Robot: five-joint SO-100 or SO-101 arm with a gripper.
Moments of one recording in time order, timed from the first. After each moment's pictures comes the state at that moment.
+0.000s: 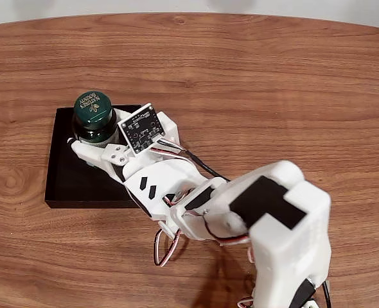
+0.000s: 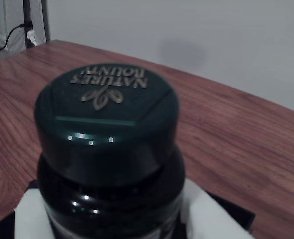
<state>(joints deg) -40.0 69.6 133.7 -61.5 179.4</state>
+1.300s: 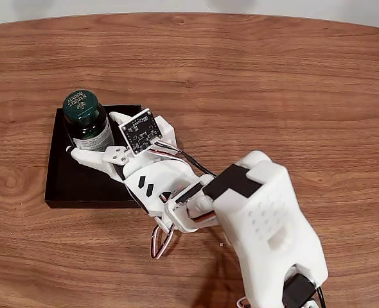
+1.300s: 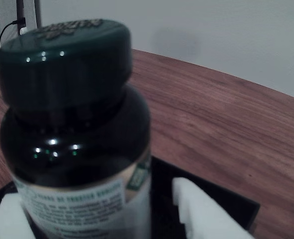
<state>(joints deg) -38.6 54.9 123.8 -65.9 179.0</state>
